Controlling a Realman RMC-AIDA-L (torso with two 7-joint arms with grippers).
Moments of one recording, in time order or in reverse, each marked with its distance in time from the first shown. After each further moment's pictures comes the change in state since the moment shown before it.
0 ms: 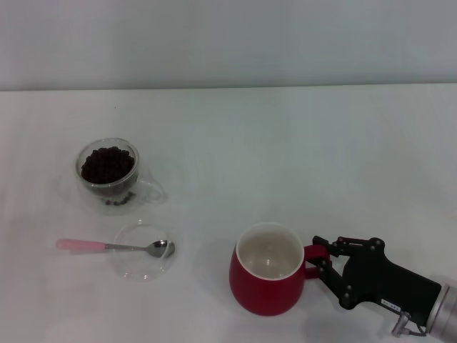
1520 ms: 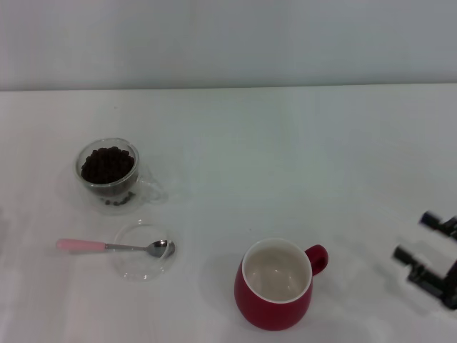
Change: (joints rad) left arm 0.087 -0.003 0.033 -0.132 0.073 0.238 -0.227; right arm -0.244 -0.089 0.016 -0.170 0.063 -0.257 0.029
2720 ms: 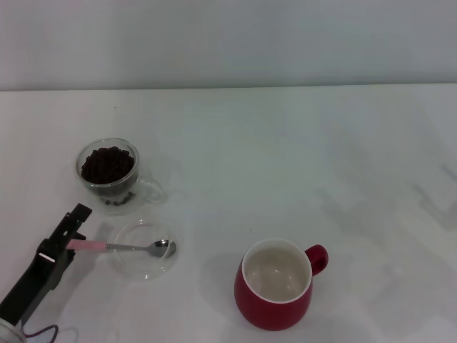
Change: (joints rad) left arm -0.077 -0.003 0.416 -0.026 0.137 -0.238 -0.947; right arm 0.055 -0.030 0.026 -0.127 0.300 0.025 0.000
